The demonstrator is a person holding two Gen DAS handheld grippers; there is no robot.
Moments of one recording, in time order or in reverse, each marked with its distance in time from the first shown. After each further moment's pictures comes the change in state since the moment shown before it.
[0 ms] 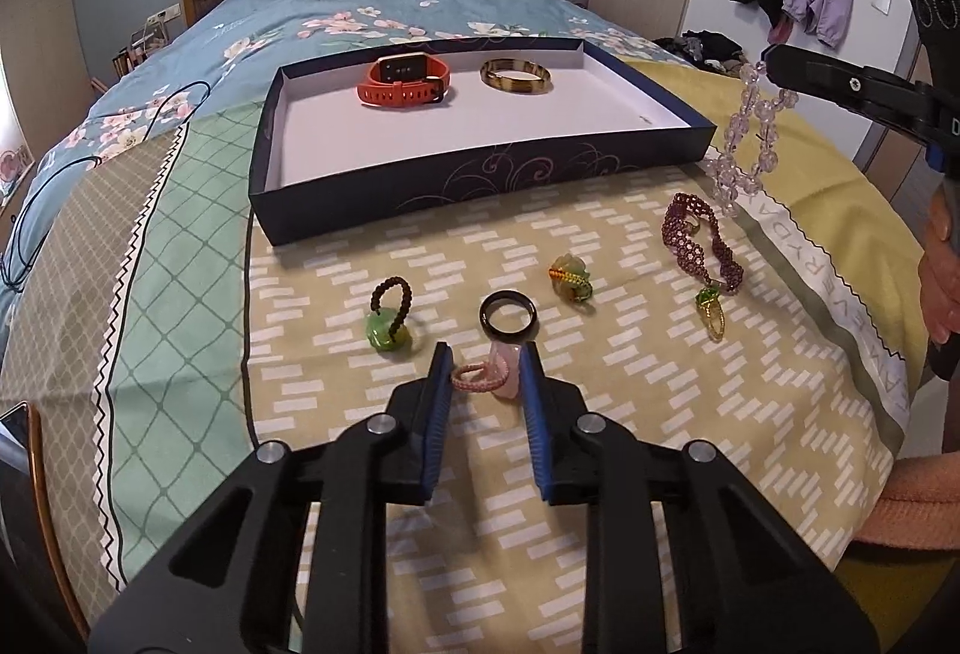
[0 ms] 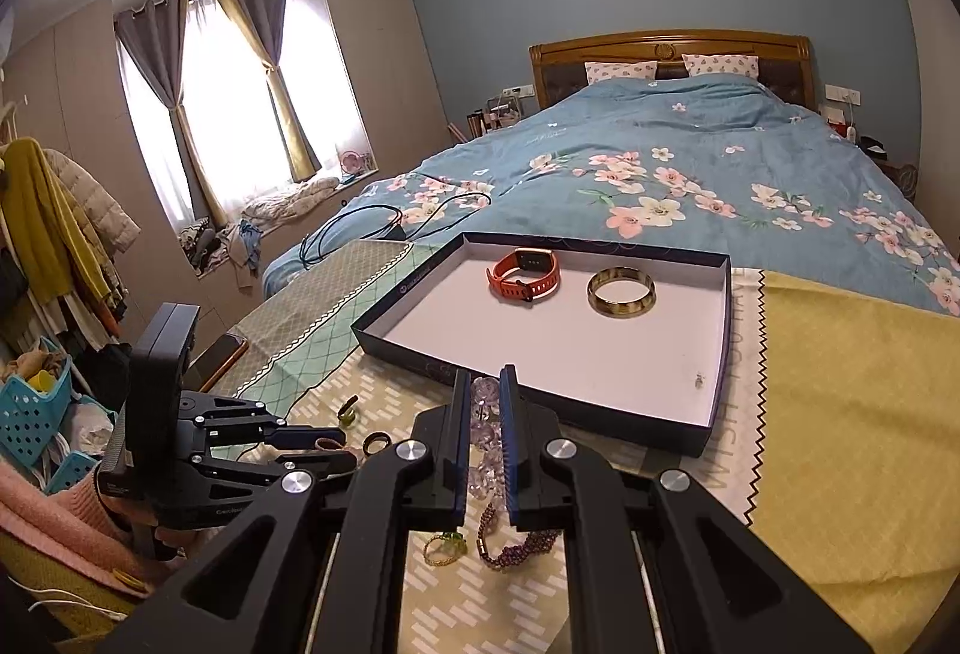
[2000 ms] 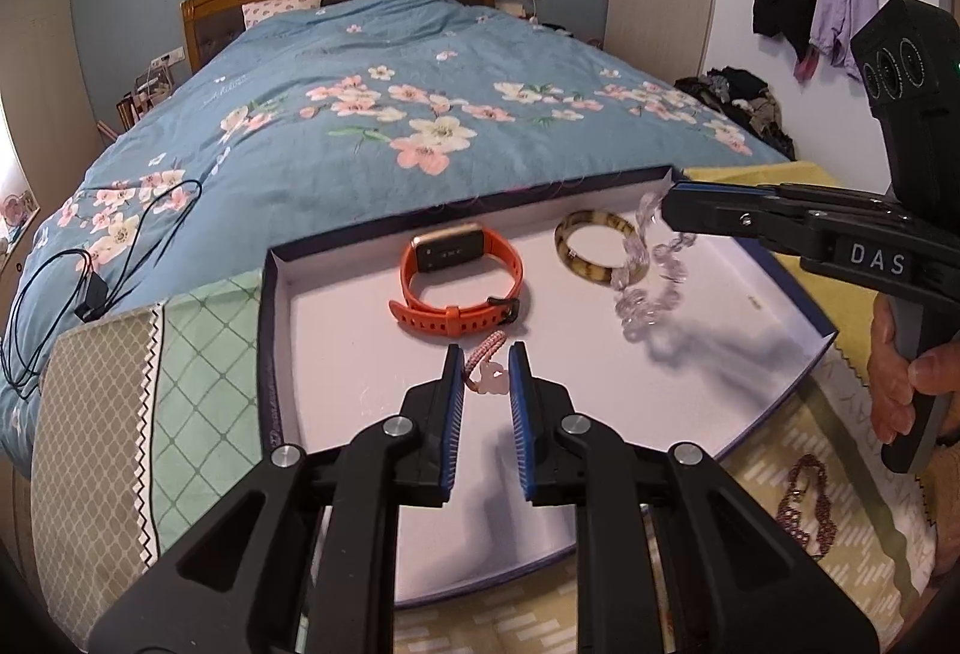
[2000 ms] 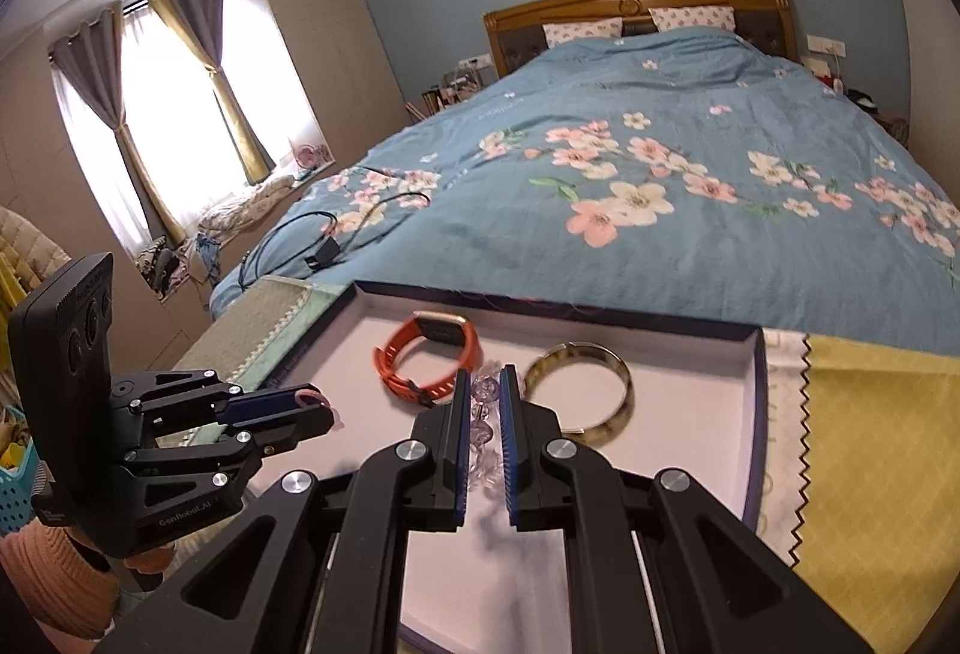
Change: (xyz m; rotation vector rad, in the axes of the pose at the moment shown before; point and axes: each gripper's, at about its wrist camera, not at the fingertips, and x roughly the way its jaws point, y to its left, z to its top) left arm 0.070 0.038 0.141 0.022 -0.078 0.047; right arm 0.126 -0.067 0.065 0.108 0.082 -0.049
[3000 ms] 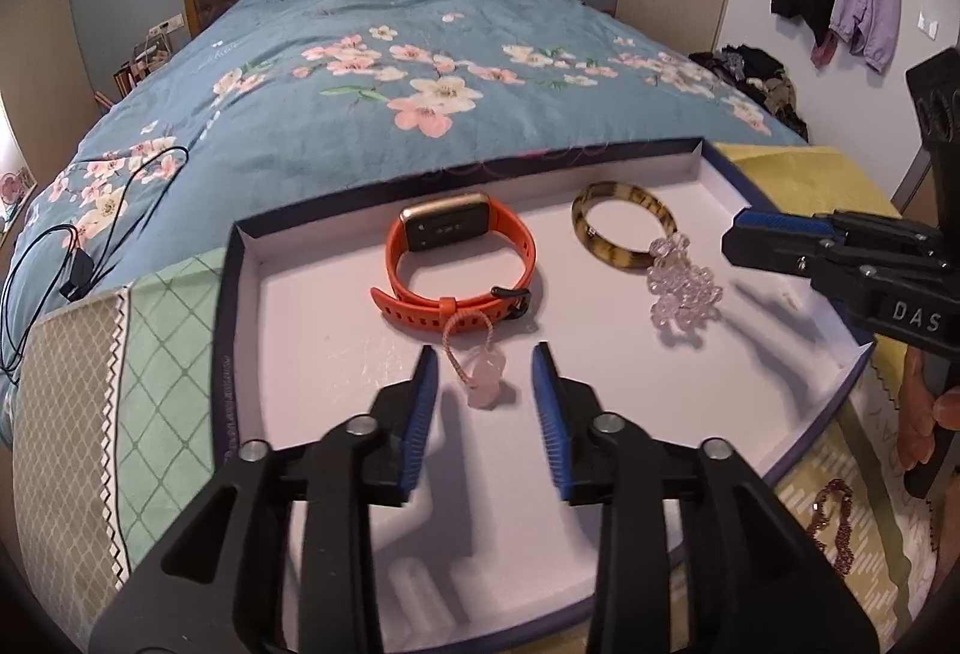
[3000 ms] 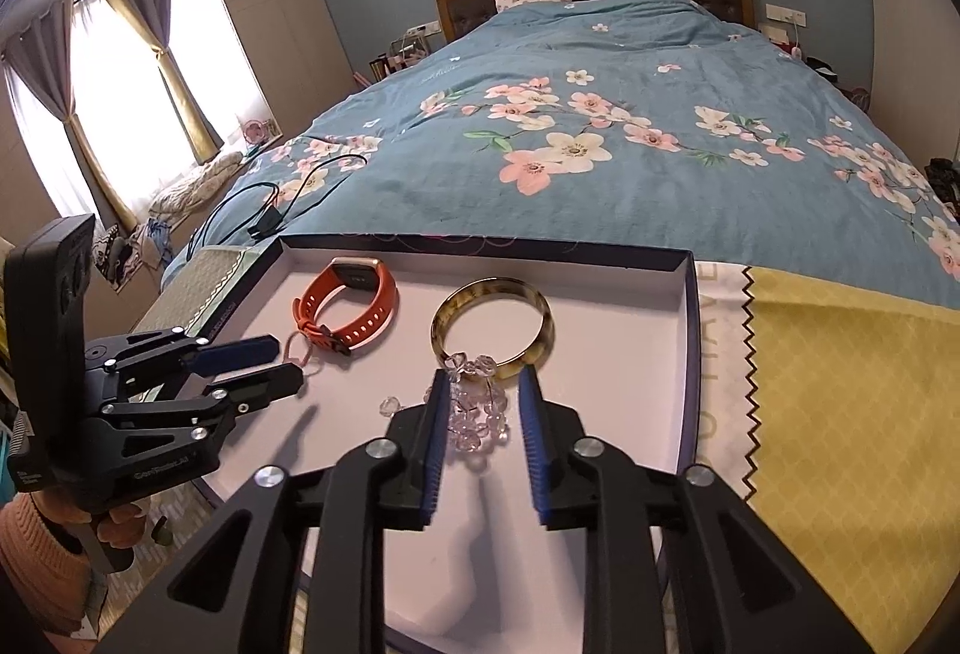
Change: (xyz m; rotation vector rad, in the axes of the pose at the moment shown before) left arm 0.041 0.003 0.010 -0.033 0.070 0.009; right arm 0.007 -0.023 -0.015 0.035 0.076 -0.115
